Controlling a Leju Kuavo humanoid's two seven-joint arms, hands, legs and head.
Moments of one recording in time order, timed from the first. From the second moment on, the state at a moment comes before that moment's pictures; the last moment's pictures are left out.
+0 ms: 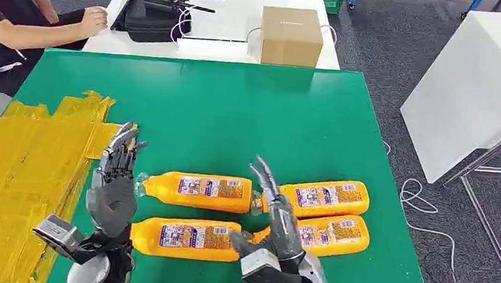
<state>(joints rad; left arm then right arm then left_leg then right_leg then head) 0.03 -0.21 -0.22 -1.59 -0.08 0.05 -0.70 0.00 0.17 0.44 -1.46 0.60 -0.14 -0.41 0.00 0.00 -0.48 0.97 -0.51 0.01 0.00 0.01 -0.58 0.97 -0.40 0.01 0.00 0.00</state>
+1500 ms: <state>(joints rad) 0.03 -0.25 -0.12 -1.53 -0.06 -0.07 -0.70 -0.15 0.13 0.77 -1.14 0.85 -0.02 -0.08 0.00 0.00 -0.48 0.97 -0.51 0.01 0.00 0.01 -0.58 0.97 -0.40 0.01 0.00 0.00</state>
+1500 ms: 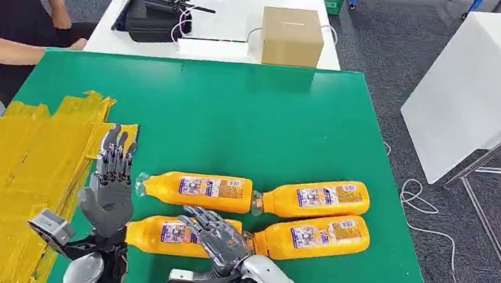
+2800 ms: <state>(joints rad) 0.03 -0.29 0.01 -1.52 -0.02 -0.19 -0.70 -0.37 0.11 0.93 -0.95 0.98 0.02 0.13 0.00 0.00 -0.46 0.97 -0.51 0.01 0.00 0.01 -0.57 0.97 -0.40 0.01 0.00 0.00</state>
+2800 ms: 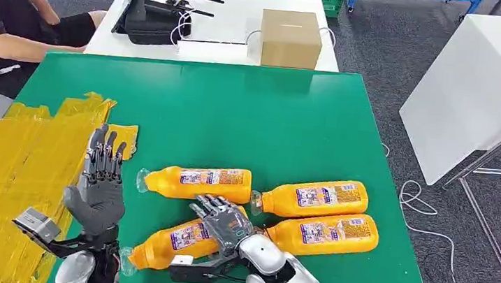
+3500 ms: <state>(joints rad) -0.05 -0.31 0.05 -1.45 -0.01 -0.26 -0.70 -0.53 0.16 1.00 -0.79 0.87 0.17 0.08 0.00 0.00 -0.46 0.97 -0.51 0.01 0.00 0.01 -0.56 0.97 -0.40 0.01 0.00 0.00</state>
